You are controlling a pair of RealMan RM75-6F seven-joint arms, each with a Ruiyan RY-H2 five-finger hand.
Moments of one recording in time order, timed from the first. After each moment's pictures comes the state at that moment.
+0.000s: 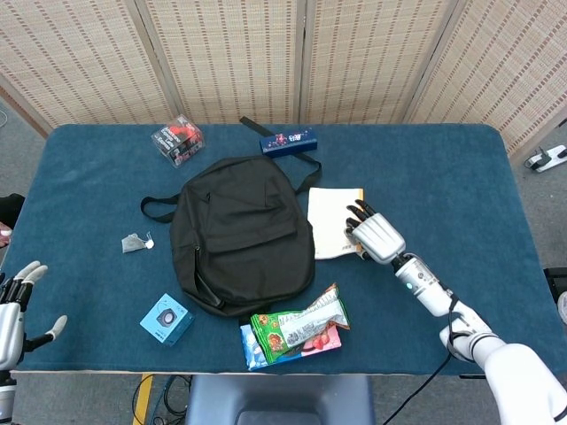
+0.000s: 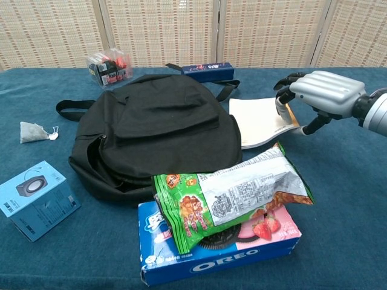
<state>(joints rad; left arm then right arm) -0.03 -1.10 -0.10 -1.81 1.40 1.55 0.13 0.75 -1.75 -0.03 -0.58 -1.66 1.15 0.30</state>
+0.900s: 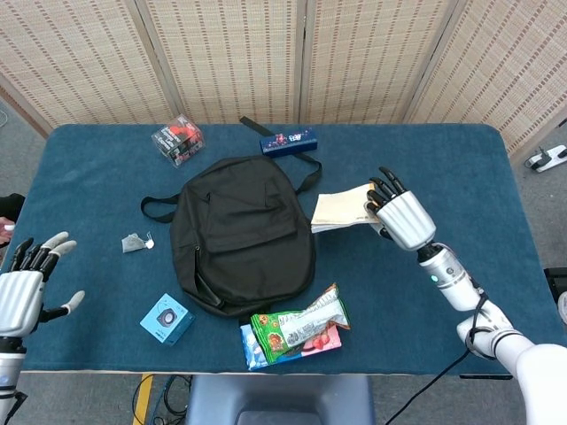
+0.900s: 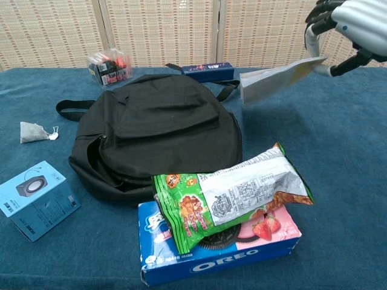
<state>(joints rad) -0.19 -1.00 -0.16 -1.80 1.44 1.37 0.05 0.71 -1.60 0.07 -0.70 -1.64 1.44 0.16</state>
